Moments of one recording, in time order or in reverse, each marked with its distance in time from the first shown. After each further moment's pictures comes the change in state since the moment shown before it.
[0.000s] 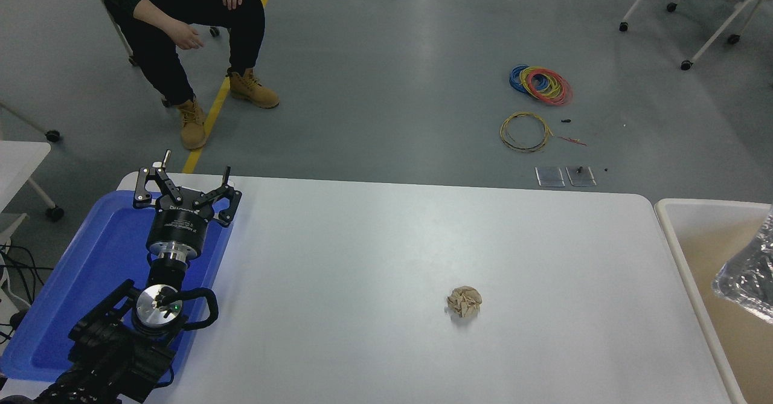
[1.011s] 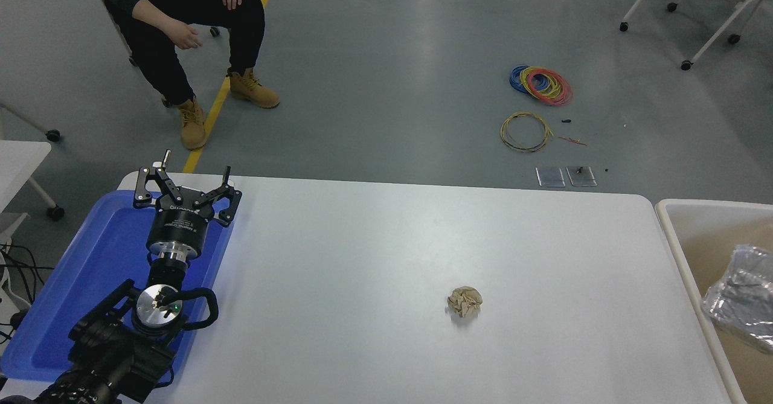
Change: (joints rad) left arm 0.000 0.000 0.000 0.000 0.000 0.000 0.000; right arm -0.071 0.045 0.025 -0.010 0.007 -0.102 0.002
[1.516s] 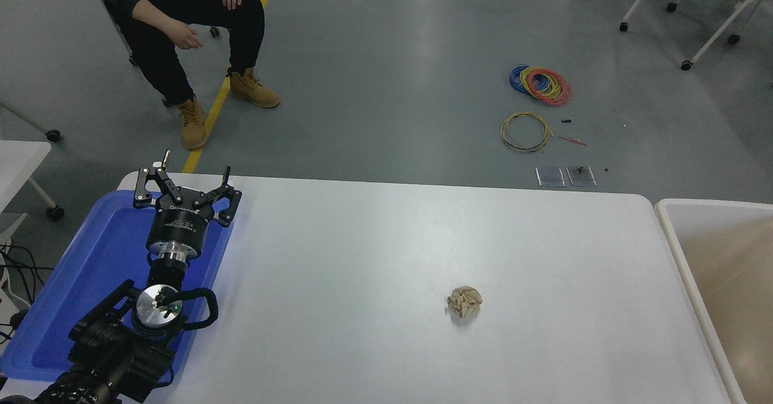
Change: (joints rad) left arm 0.000 0.000 0.000 0.000 0.000 0.000 0.000; right arm 0.073 0.010 0.000 0.019 0.000 -0.054 0.001
